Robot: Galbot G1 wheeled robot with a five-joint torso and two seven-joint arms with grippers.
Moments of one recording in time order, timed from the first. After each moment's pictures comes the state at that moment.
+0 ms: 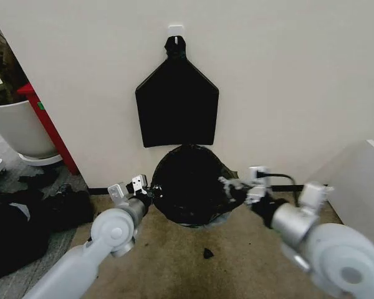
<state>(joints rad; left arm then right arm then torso) 0.99 -0.94 -0.08 -2.07 -1.53 0.30 -0.75 -1.41 0.87 0.56 2.47 1.42 -0.44 0.27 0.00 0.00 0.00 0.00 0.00</state>
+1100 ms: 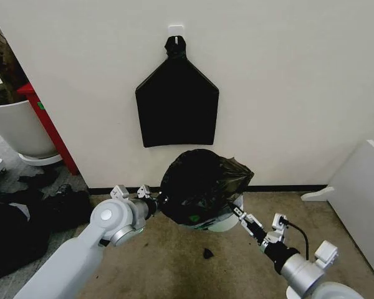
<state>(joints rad) 0.96 -0.97 -0.11 -2.04 -1.97 0.27 -0.89 -1.76 1.18 0.54 2.33 1.35 -0.35 0.15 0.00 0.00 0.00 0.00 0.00</state>
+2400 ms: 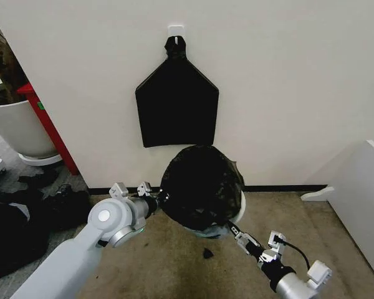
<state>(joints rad) 0.96 -0.96 -0.11 -2.08 -1.94 0.26 -0.90 -1.87 1.20 0.50 2.37 1.10 -0.27 0.03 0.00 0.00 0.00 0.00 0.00</state>
